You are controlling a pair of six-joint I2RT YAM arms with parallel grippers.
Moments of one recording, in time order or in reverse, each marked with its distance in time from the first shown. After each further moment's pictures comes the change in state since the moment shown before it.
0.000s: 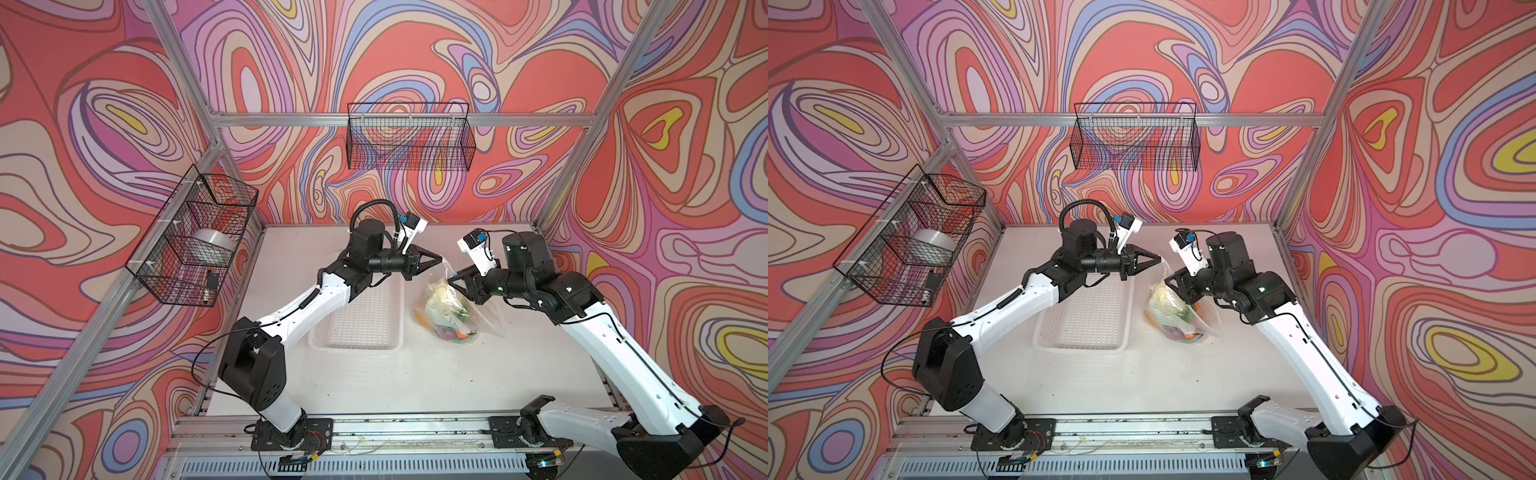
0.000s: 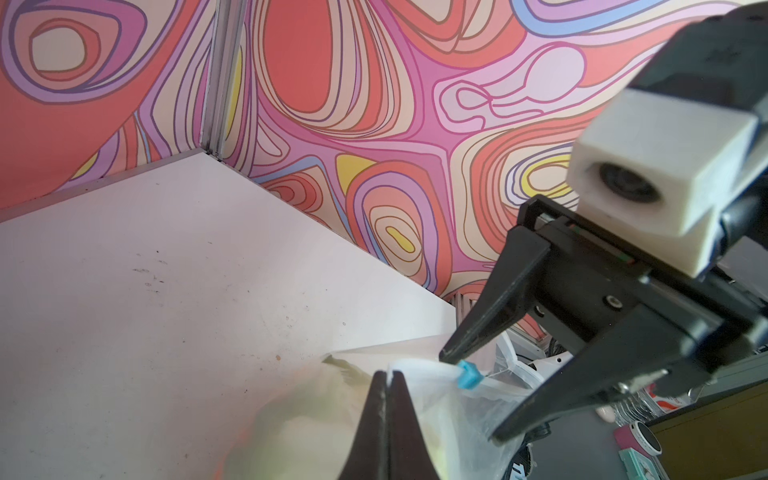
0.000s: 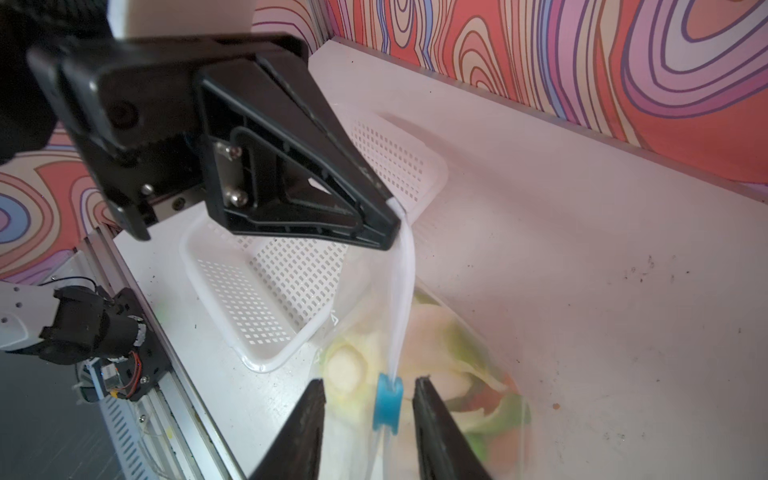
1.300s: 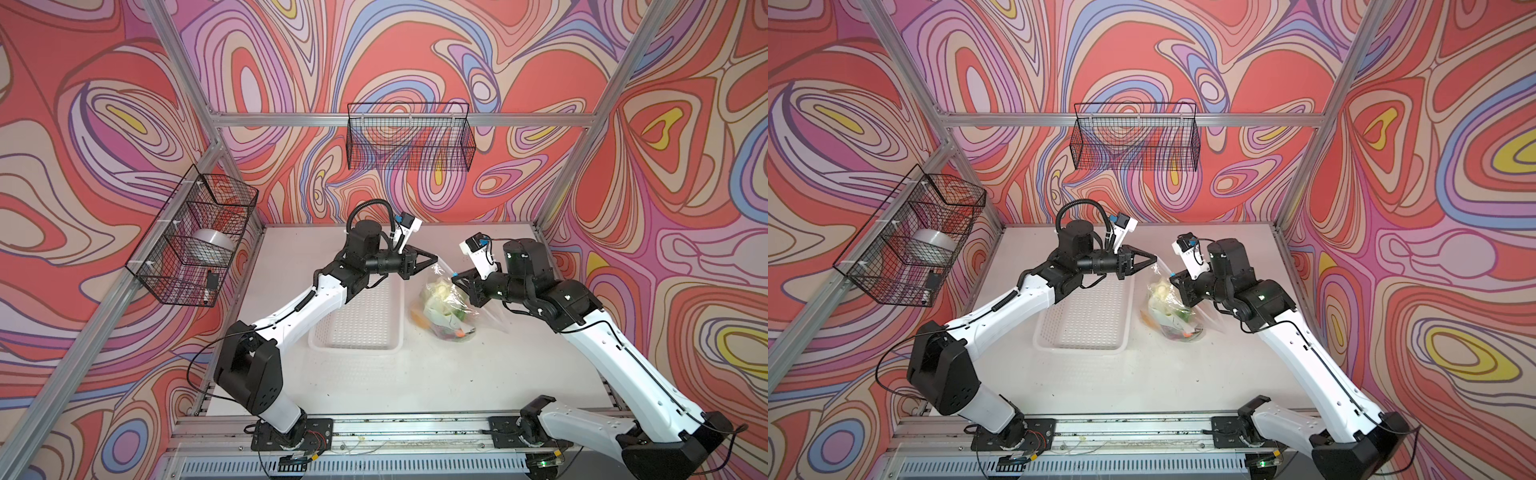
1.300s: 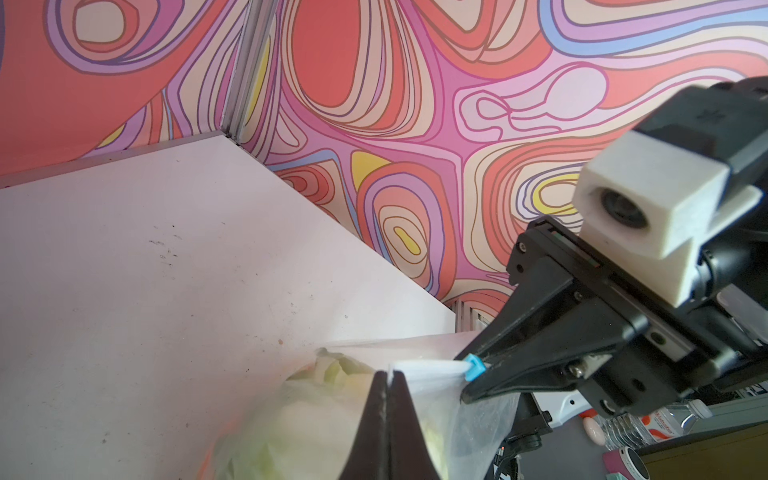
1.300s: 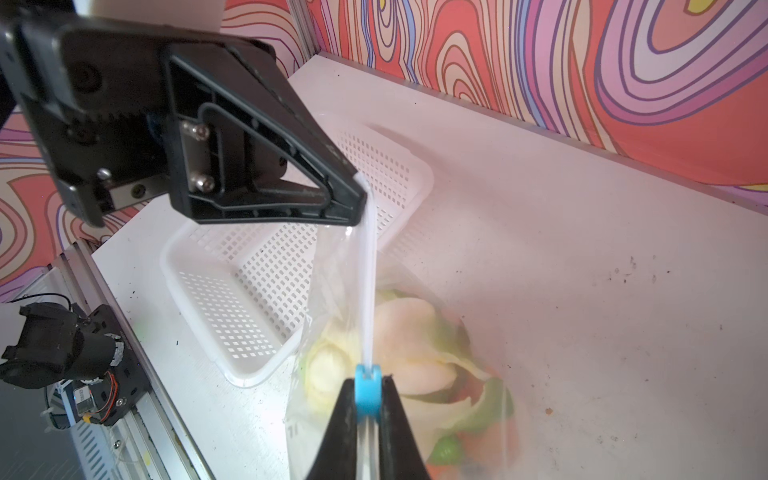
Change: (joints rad) left arm 0.021 -0.024 -0.011 -0.048 -0.047 -0.060; right arm 0.002 -0.054 -0.088 0.072 0.040 0.008
